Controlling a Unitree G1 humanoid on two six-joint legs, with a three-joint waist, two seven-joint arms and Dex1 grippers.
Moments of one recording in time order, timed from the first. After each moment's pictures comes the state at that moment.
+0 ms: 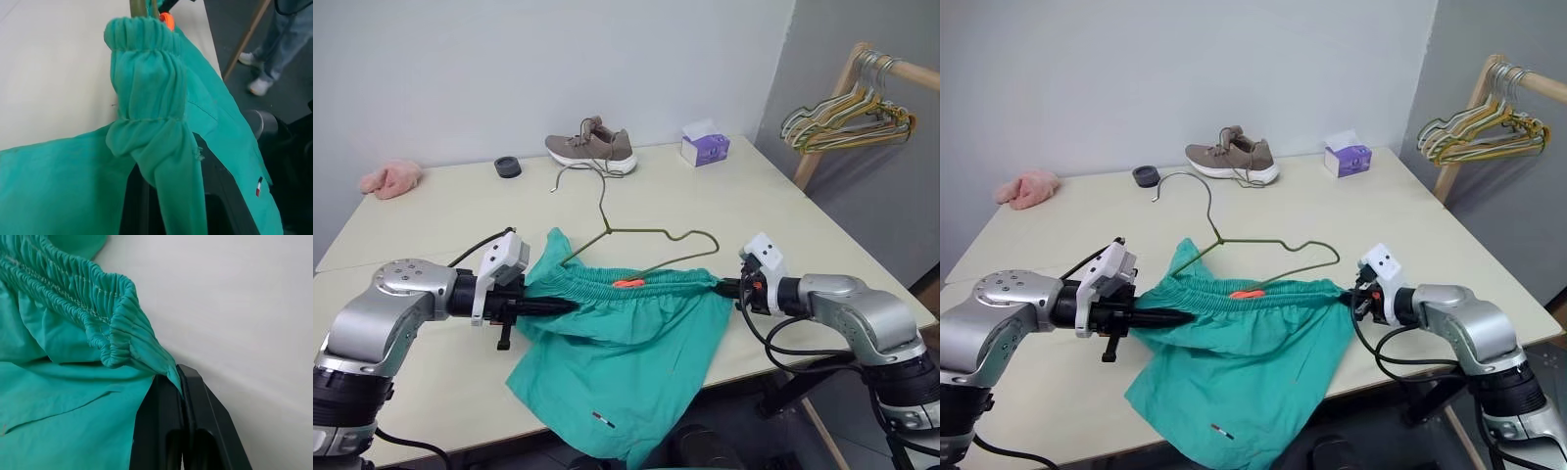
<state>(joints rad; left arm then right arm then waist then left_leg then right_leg) -0.23 1.00 0.02 -0.16 -0.52 0.51 -1.37 -0.38 -0.65 0.11 -0.21 0.47 0.95 0.72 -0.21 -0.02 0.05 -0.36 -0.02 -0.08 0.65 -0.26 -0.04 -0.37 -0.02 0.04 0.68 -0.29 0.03</state>
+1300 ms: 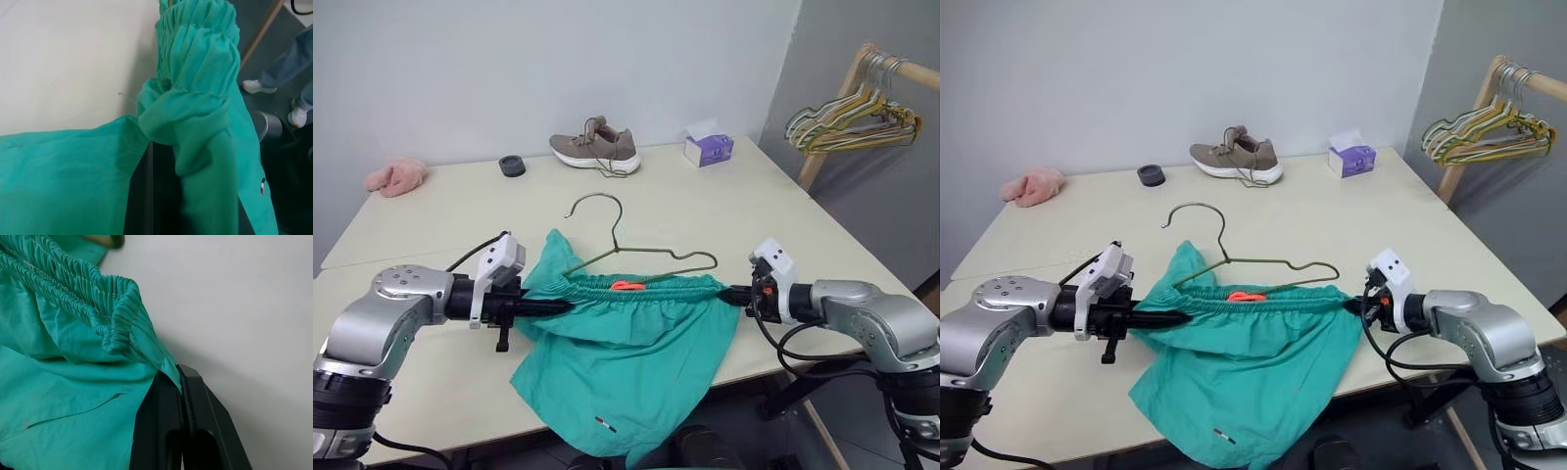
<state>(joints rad) -0.23 0.98 0.04 -0.13 -0.56 0.56 -1.33 -0.34 -0.70 0.07 -0.28 0.54 1.04 0.72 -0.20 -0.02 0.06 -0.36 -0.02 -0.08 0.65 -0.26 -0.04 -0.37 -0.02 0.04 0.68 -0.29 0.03</state>
